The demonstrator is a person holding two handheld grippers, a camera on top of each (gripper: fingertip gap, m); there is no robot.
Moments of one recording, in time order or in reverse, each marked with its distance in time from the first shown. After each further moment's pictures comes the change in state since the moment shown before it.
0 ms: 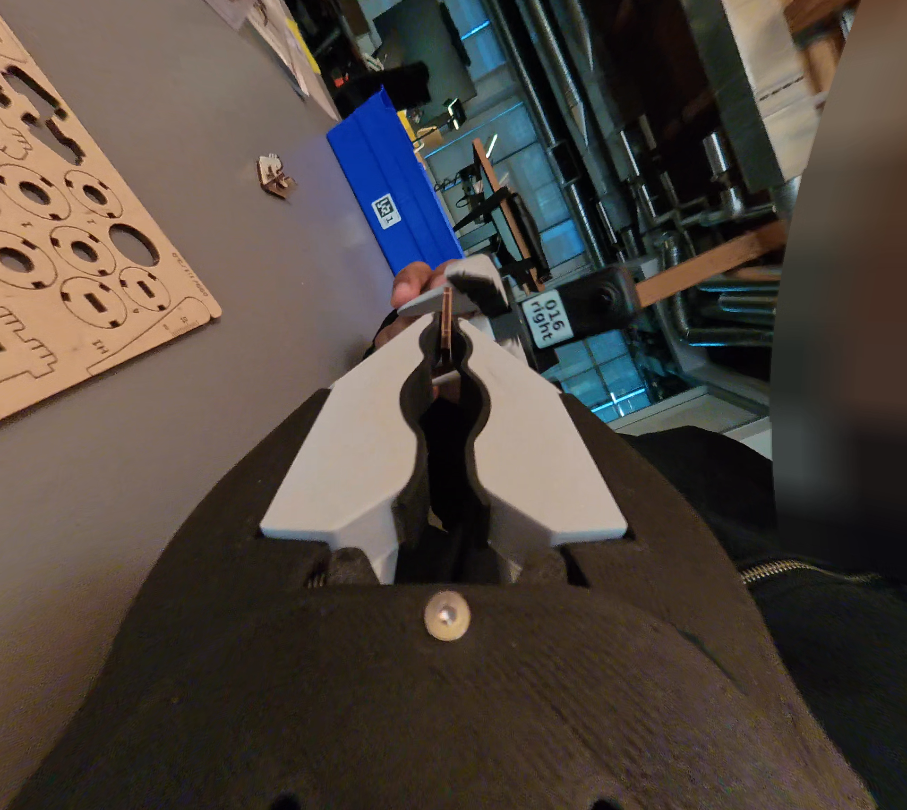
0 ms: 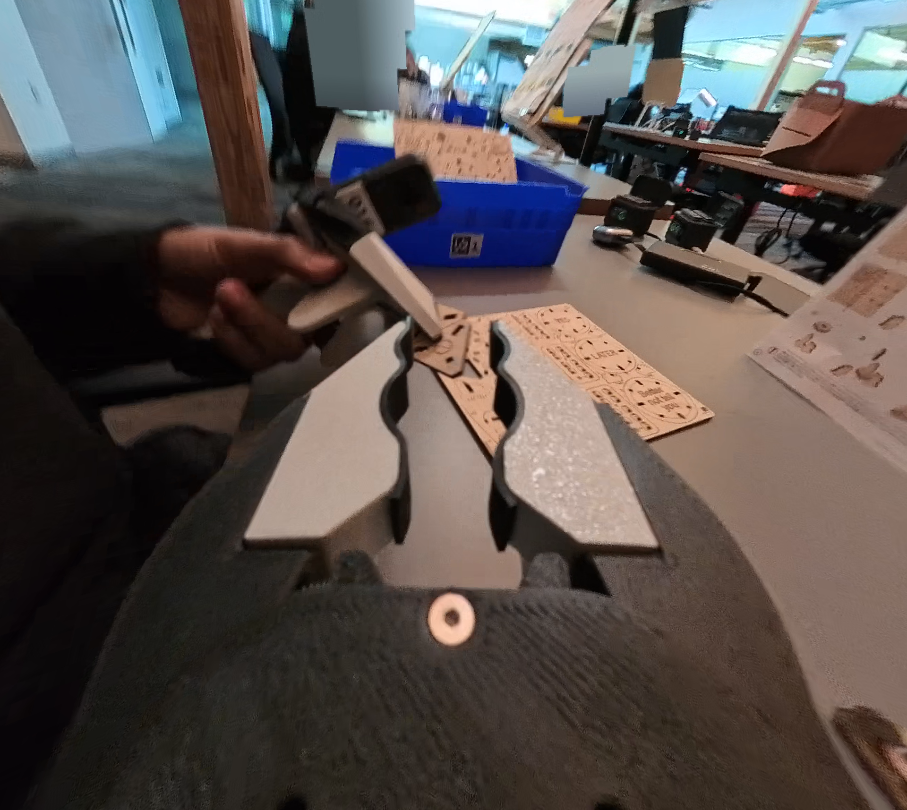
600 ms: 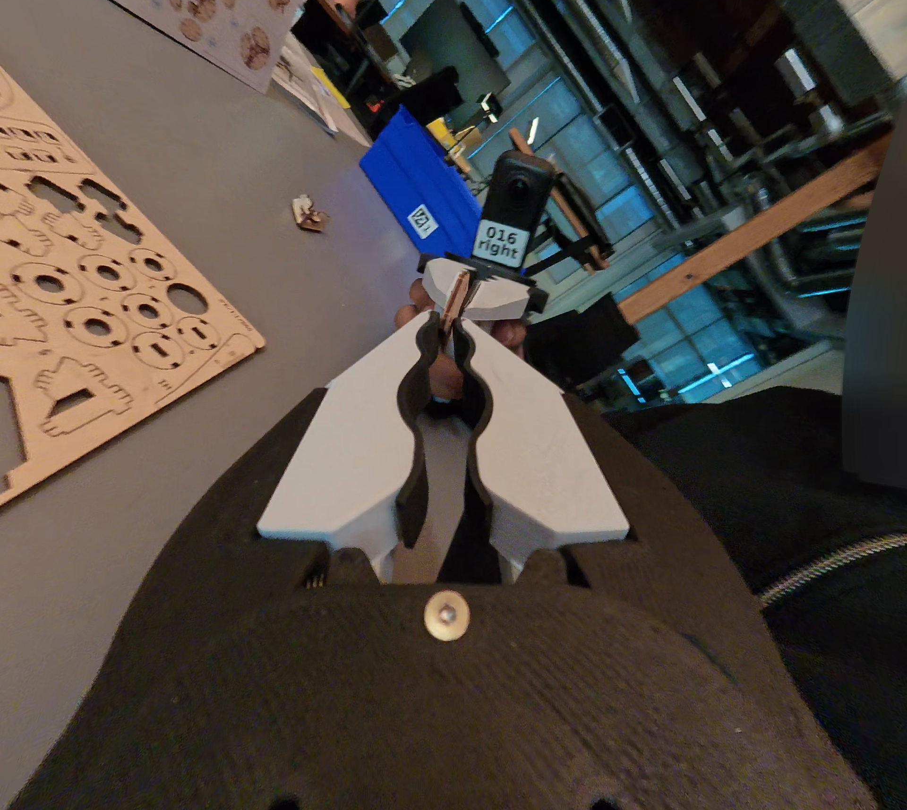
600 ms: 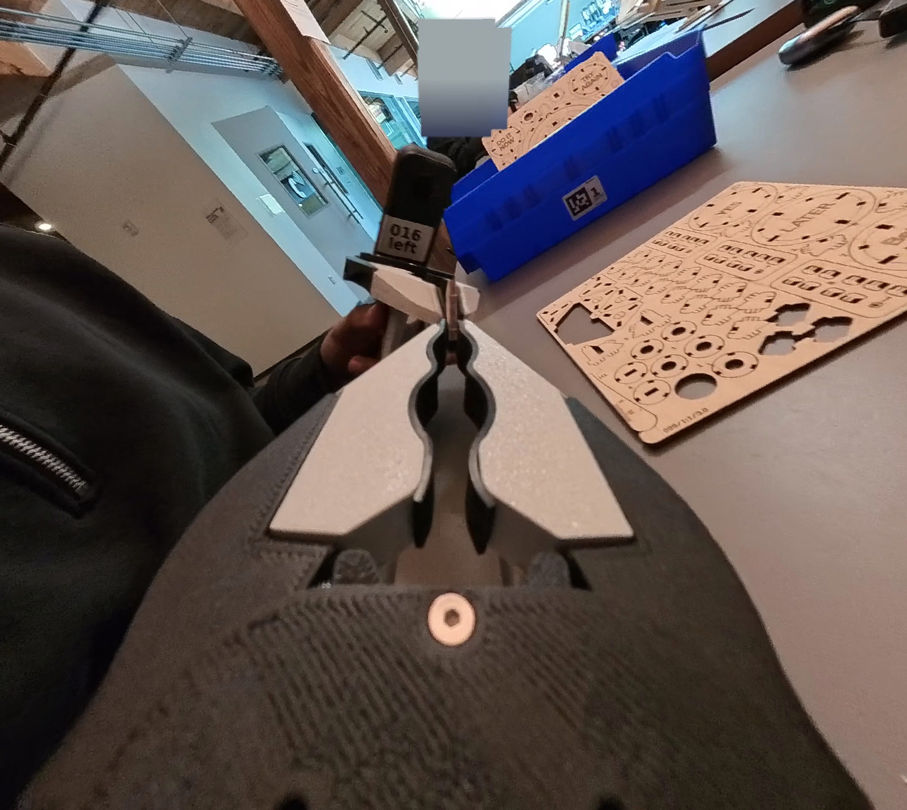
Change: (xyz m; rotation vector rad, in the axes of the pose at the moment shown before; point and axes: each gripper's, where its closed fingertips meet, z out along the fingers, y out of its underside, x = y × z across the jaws) left arm 0.001 -0.002 -0.008 -0.004 -0.086 0.231; right arm 0.002 0.005 -0.002 0.034 -0.305 0.721
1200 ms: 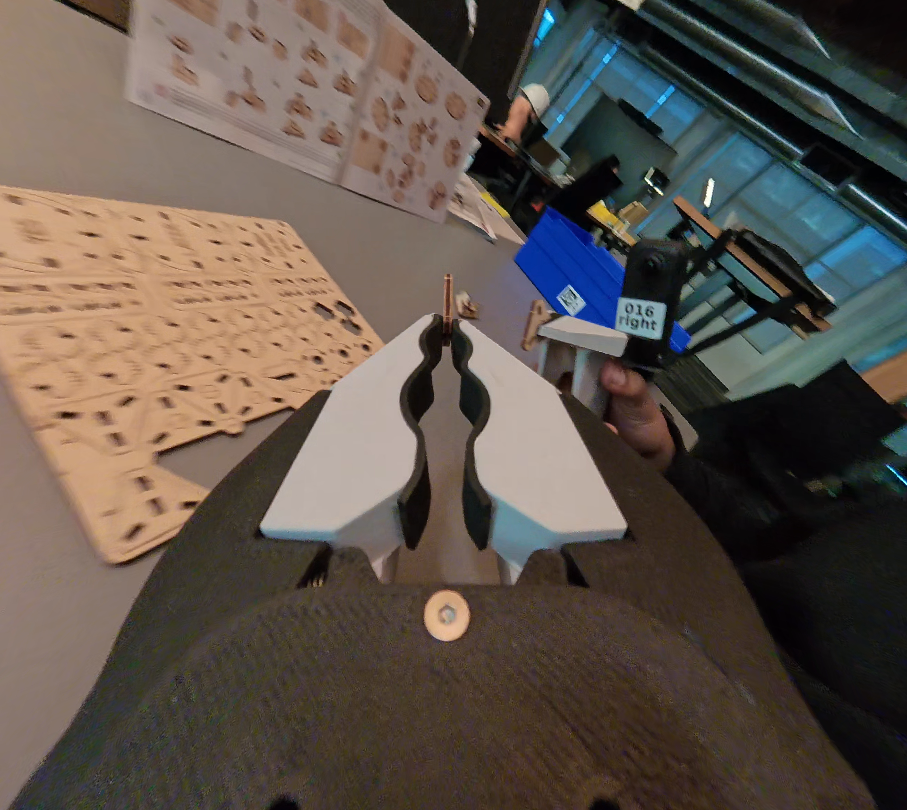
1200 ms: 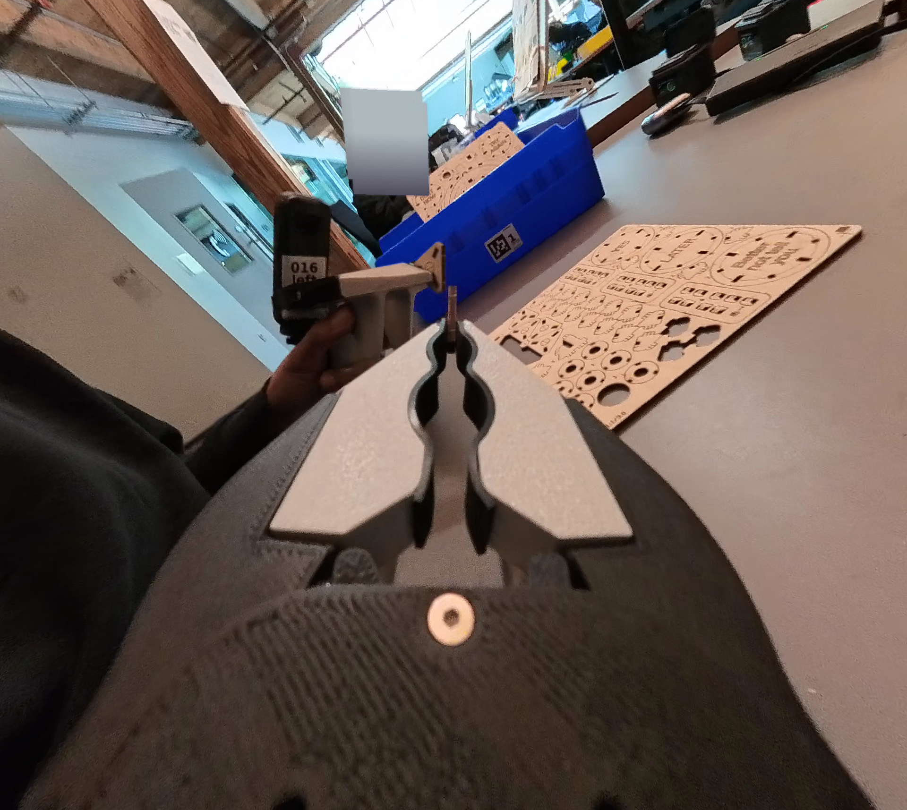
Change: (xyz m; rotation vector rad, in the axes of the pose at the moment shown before) left arm -0.032 -0.046 -0.043 0.205 -0.354 0.241; right arm 0.025 -0.016 -0.009 0.116 0.183 -0.012
